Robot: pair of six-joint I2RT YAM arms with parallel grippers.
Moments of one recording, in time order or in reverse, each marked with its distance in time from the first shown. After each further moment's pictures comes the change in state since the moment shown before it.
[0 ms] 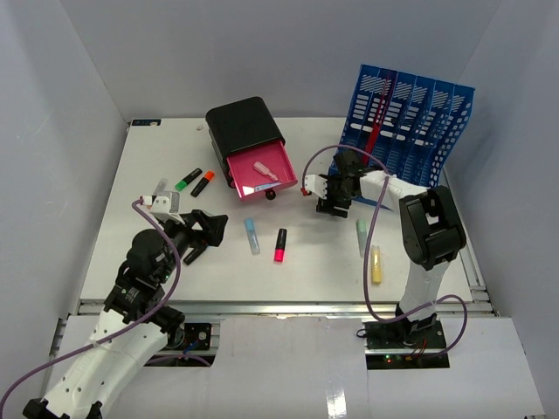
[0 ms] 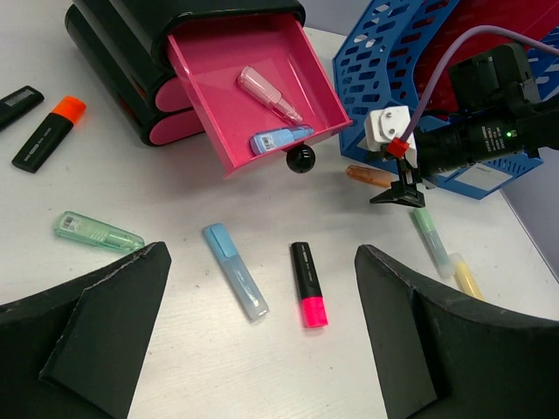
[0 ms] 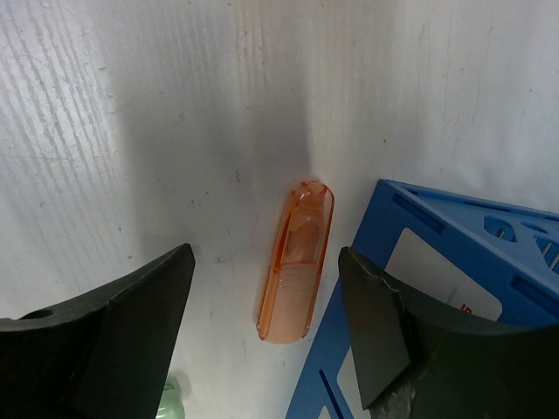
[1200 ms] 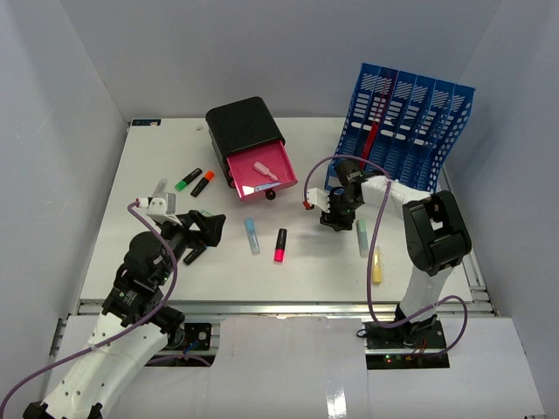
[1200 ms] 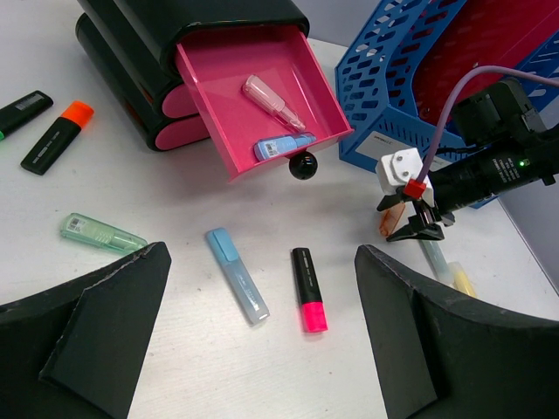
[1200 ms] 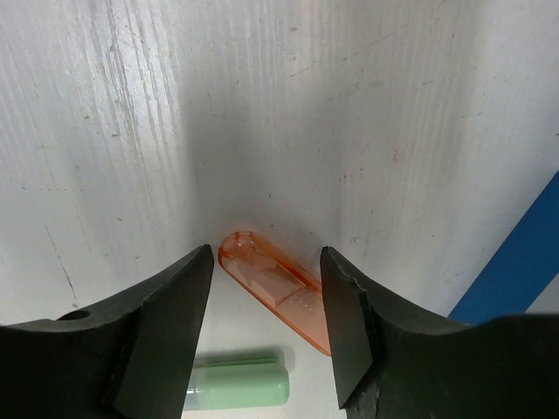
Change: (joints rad) left arm 0.000 -0.028 0.000 -0.010 -0.021 -0.008; right arm 0.017 -0.054 -0.072 -0.162 -0.046 -0.015
